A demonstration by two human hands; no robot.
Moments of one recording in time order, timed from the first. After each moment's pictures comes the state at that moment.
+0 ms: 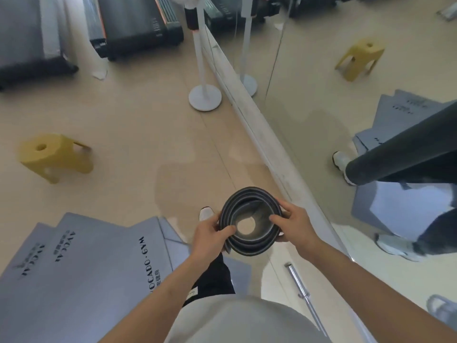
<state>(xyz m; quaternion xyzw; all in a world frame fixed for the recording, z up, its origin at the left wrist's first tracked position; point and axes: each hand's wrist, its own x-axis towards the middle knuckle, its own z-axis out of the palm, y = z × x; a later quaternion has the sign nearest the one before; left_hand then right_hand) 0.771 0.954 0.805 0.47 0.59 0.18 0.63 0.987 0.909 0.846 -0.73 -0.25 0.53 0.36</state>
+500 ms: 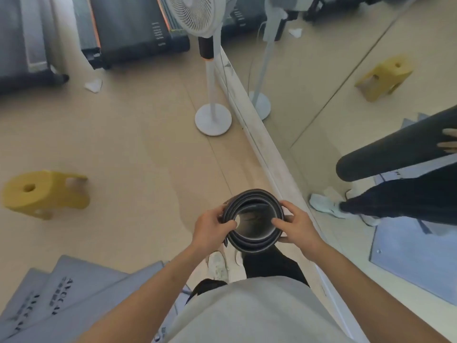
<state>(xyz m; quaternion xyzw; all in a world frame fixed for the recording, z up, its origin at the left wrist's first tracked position) 0.797 1.357 0.815 0.53 0.59 0.12 0.60 1.028 1.287 0.833 -0.74 -0.23 0.56 0.30</state>
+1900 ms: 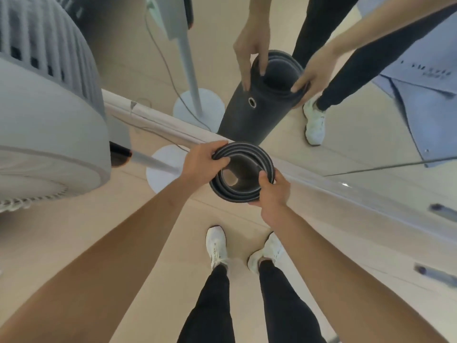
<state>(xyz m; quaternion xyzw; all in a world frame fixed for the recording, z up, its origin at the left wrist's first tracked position) 1.076 2.068 0.590 0.84 0.26 -0.15 0.46 1.098 1.885 0.552 -0.72 0.33 0.27 0.55</state>
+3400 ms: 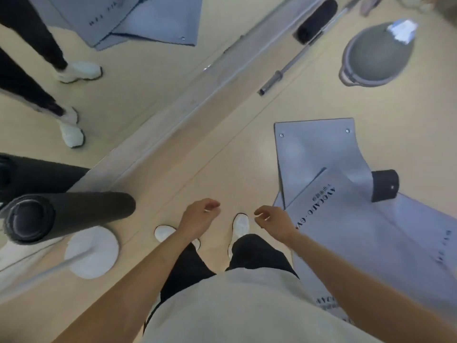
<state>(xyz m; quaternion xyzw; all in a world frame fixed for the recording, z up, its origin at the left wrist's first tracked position) 0.817 1.575 0.706 0.81 -0.11 -0.51 0.29 0.641 1.385 0.678 -0.75 0.40 0.26 0.45</state>
